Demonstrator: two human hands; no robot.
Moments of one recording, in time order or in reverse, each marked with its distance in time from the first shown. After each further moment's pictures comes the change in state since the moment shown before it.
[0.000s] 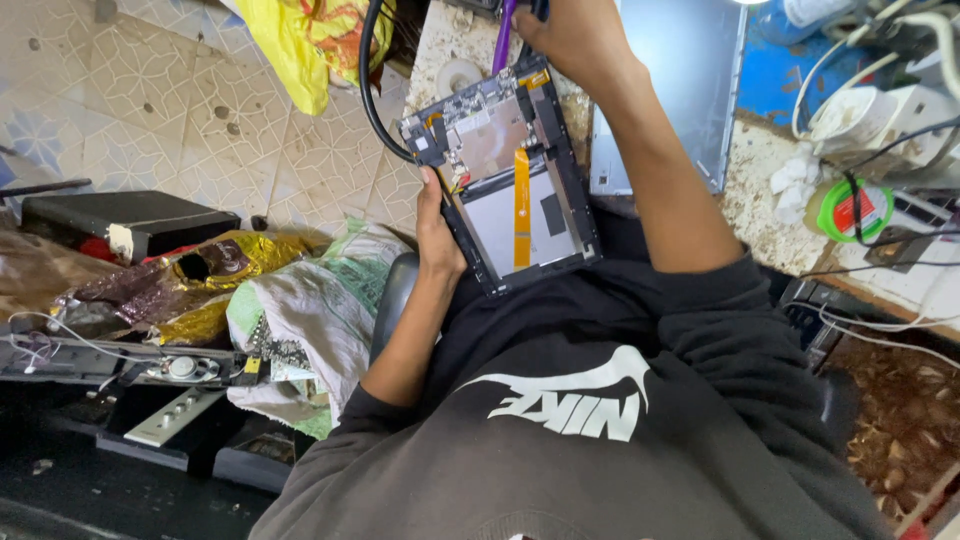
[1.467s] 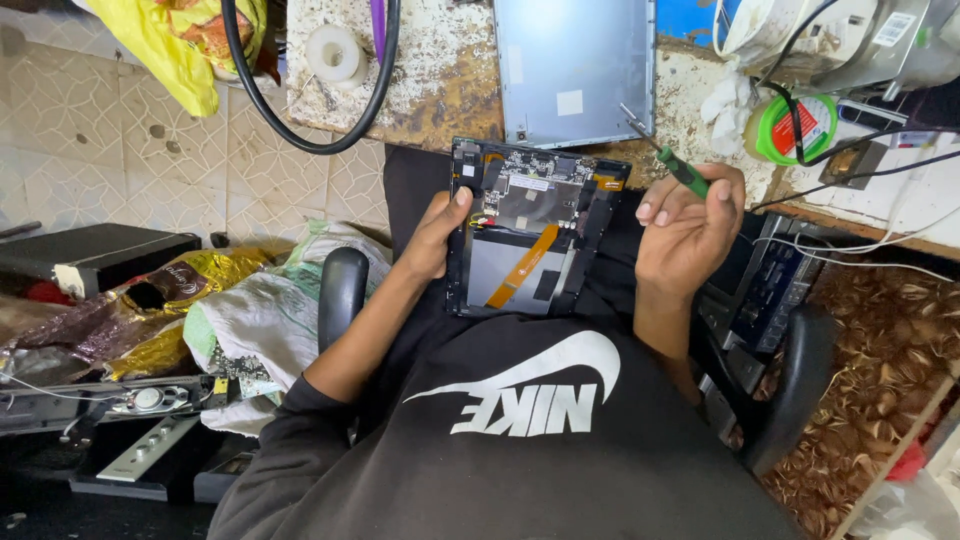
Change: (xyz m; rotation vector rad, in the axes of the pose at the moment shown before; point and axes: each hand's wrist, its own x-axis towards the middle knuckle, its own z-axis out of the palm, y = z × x) left_hand -0.028 -0.074 0.004 0.358 -0.317 -0.301; right_hand -0.316 -0.033 -0.054 1.152 1.052 0.289
